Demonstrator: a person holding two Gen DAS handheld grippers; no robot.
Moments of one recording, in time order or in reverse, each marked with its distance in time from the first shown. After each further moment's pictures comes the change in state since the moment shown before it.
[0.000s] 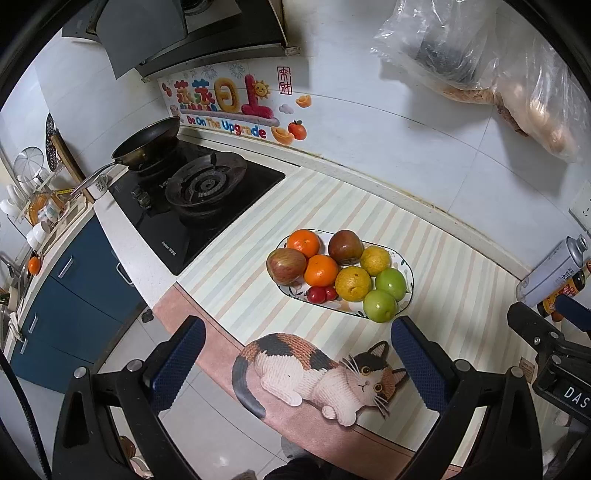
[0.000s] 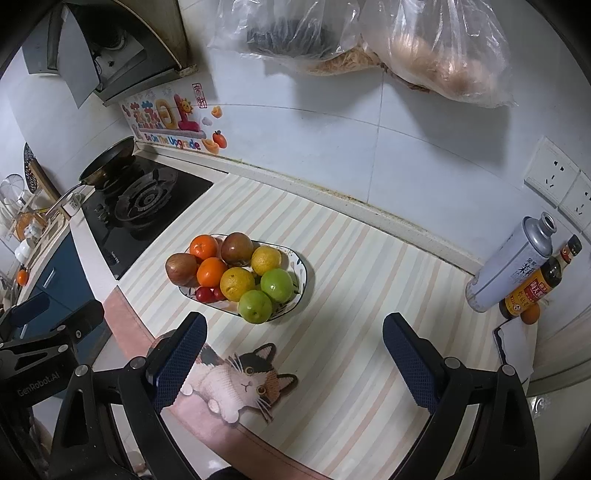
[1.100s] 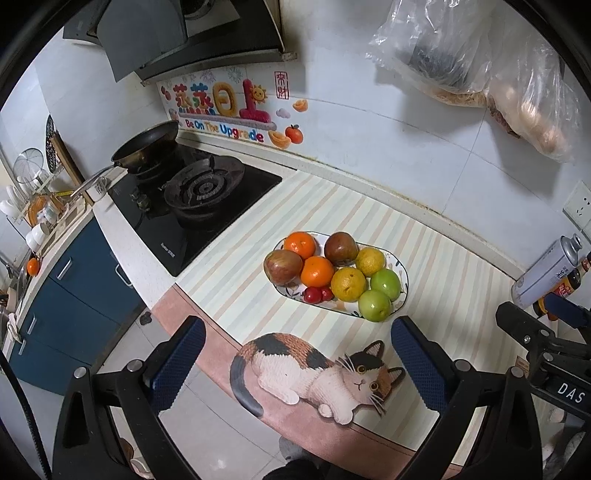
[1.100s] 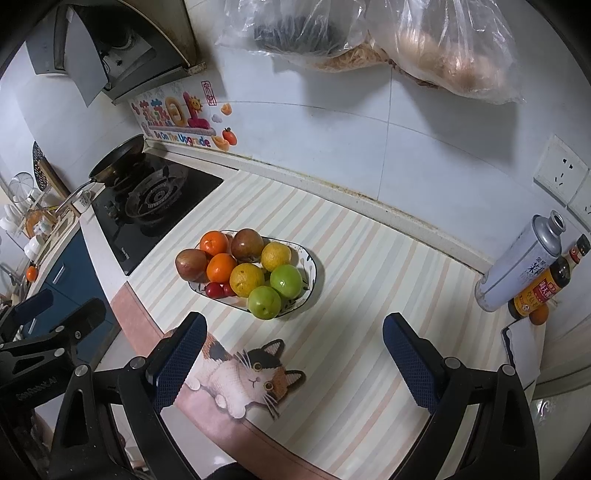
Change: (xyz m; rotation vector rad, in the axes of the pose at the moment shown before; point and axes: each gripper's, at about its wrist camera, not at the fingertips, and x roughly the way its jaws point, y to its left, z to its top) left arm -0.009 -0.005 -0.003 0.018 -0.024 -0.012; right arm -0.003 0.002 0.001 -0.011 0.015 0.046
